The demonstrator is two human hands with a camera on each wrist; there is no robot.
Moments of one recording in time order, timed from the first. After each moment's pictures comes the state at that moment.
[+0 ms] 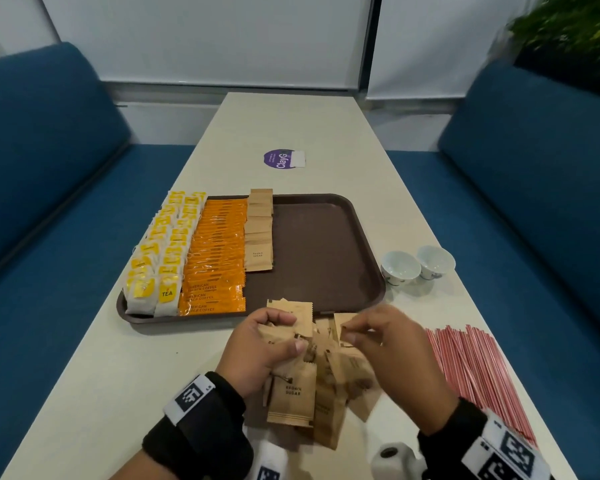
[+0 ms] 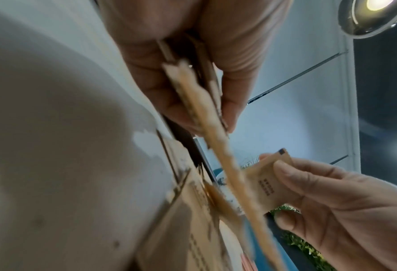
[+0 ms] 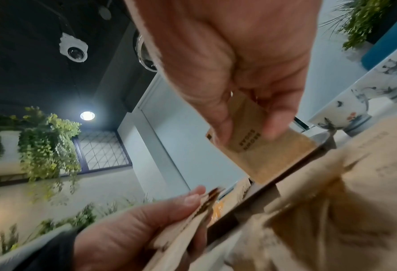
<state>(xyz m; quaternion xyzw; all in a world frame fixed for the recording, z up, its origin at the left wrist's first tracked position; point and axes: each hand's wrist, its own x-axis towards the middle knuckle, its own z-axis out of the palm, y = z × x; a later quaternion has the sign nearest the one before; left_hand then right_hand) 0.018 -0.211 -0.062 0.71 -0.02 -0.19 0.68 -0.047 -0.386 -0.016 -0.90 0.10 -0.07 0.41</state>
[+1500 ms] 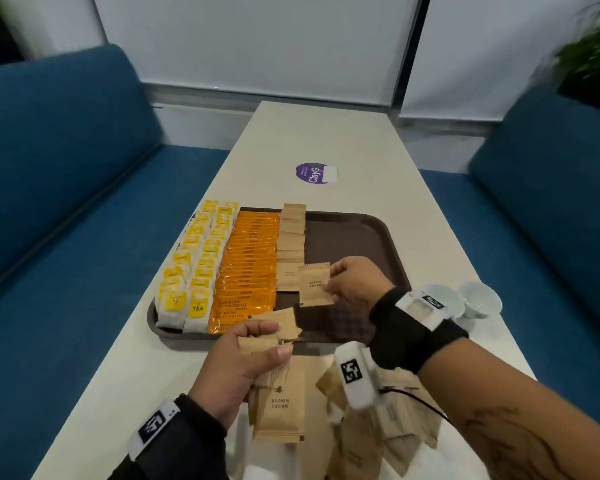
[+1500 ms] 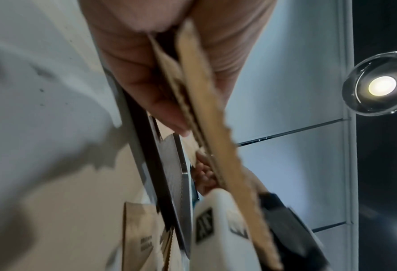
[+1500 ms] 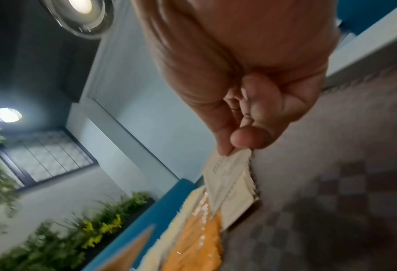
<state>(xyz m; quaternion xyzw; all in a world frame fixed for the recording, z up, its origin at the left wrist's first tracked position) 0.036 -0.163 -0.047 0.61 0.09 -0.19 0.76 0.110 -0.351 0.002 -0.83 0.19 0.13 0.50</state>
